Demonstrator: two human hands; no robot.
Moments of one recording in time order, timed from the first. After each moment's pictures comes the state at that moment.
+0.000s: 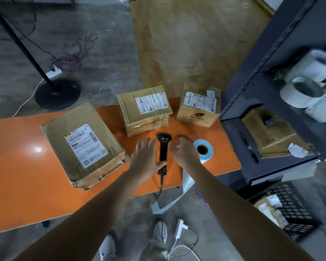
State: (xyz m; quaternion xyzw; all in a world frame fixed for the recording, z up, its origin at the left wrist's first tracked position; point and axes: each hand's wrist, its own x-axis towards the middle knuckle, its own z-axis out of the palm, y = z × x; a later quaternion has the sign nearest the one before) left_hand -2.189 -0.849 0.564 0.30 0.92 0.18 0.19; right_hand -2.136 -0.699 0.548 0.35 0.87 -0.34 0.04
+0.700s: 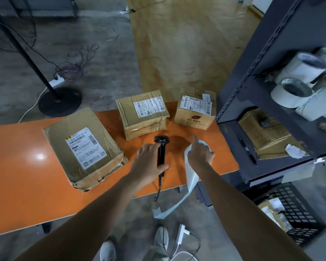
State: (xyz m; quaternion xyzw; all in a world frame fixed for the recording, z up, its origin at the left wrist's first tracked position) left_hand -2.170 -0.850 0.581 0.30 0.89 0.24 0.24; right_hand -2.115 -0.661 0.537 0.41 0.90 -0.12 0.09
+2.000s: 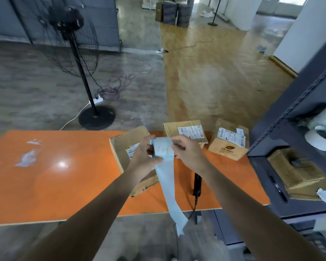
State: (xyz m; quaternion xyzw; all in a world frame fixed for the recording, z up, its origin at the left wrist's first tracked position) left_hand -2.239 -0.992 0.642 0.11 0.78 0.59 0.17; right_hand -2.191 -0.819 0.663 0.09 0.88 -0.46 -0.05
